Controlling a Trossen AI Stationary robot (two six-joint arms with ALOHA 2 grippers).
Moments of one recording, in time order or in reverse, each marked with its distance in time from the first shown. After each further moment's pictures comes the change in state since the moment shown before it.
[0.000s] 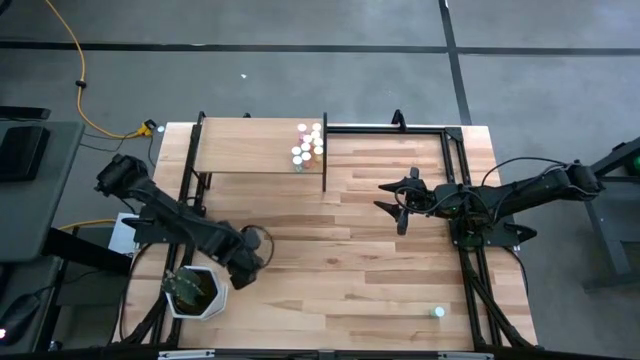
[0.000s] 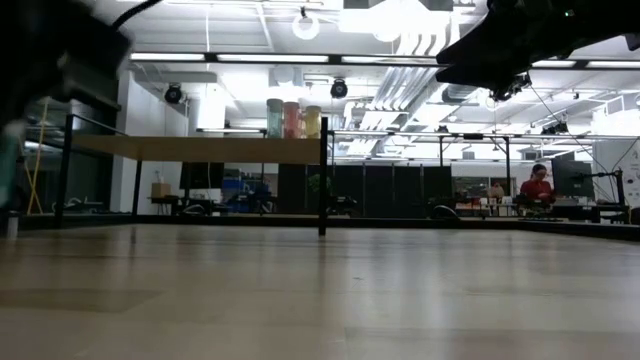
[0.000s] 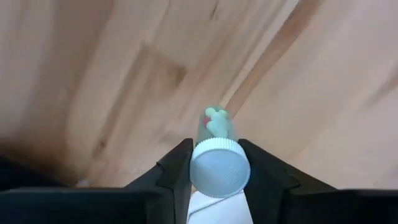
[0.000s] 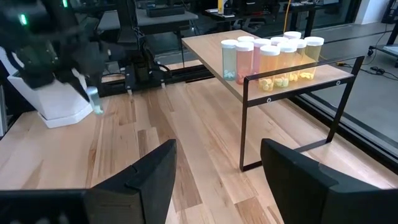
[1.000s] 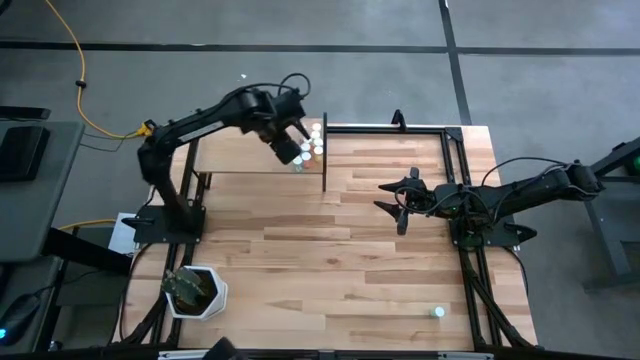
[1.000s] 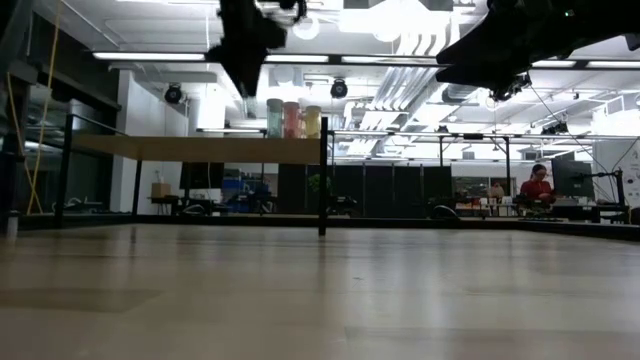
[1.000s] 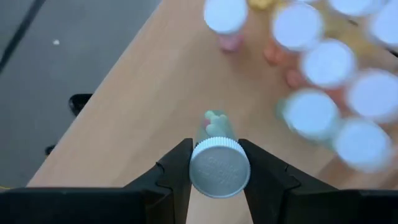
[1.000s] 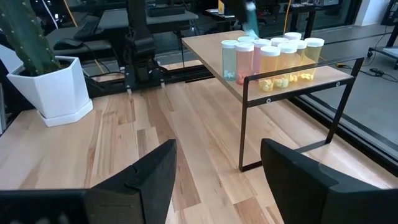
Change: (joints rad) left arm 0.965 0.281 0.874 -0.312 -0.260 0.871; right arm 0.000 0.000 0.000 0.000 0.000 -0.010
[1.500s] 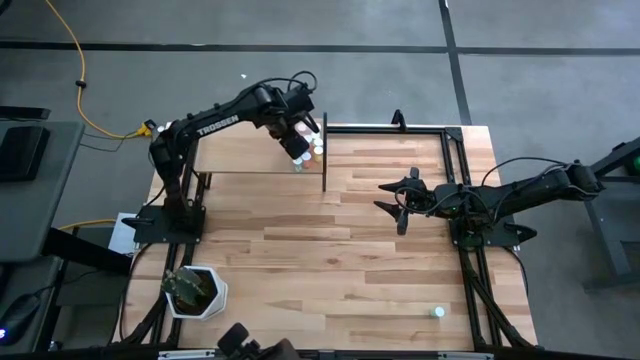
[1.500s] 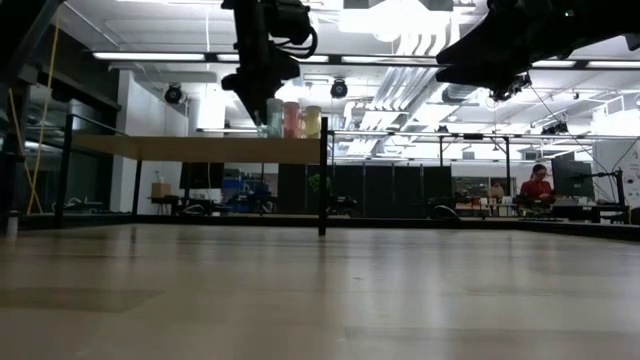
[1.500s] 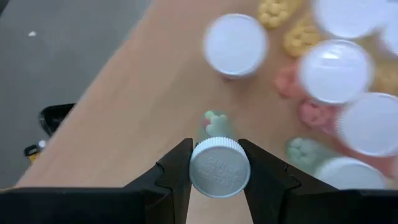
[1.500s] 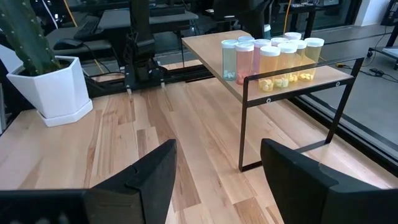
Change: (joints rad) left arm 0.068 0.108 0.000 0.097 0.076 0.045; right arm 0.000 0.000 0.000 0.000 0.000 -0.001
